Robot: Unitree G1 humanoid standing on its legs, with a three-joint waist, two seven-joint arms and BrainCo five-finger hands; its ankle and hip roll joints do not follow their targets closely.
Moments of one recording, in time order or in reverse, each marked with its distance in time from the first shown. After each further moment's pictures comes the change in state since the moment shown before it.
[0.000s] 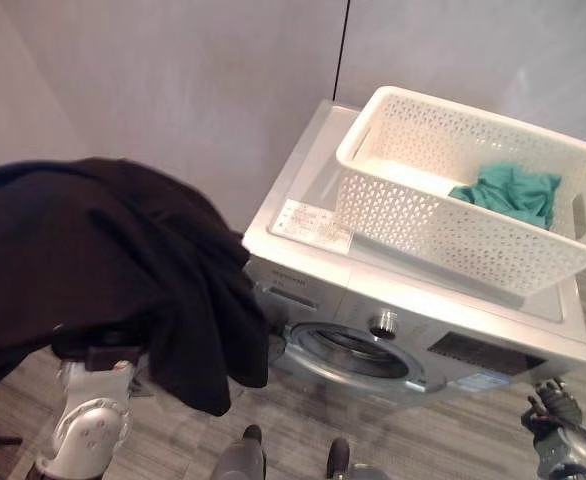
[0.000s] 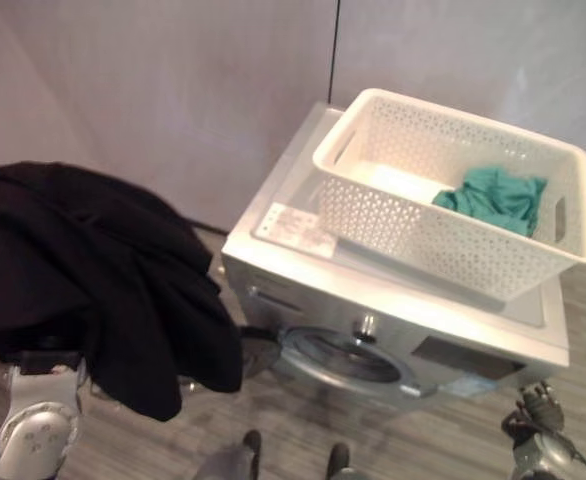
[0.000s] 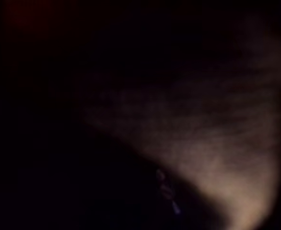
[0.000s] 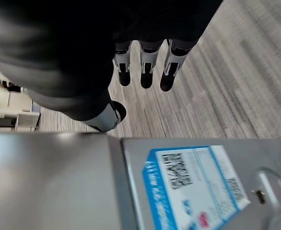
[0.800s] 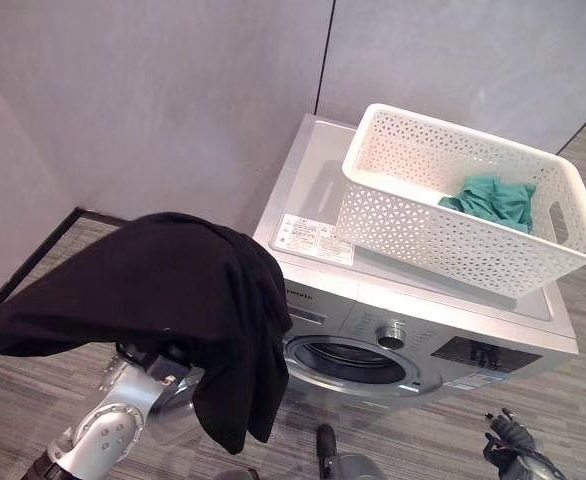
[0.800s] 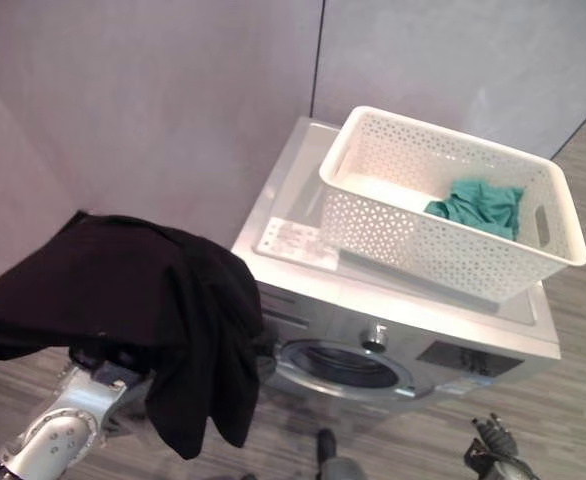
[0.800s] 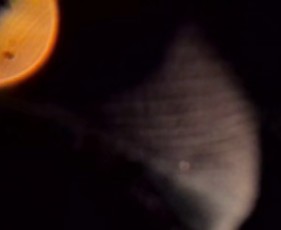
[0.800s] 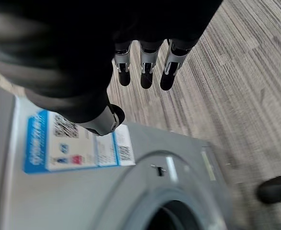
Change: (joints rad) left arm 0.059 0.161 -0.275 0.140 -0.017 0.128 -0.044; right arm 0.047 0.131 0.145 0.063 -0.180 0.052 0.014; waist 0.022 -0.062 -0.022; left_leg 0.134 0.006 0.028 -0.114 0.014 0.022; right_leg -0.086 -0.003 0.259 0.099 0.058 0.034
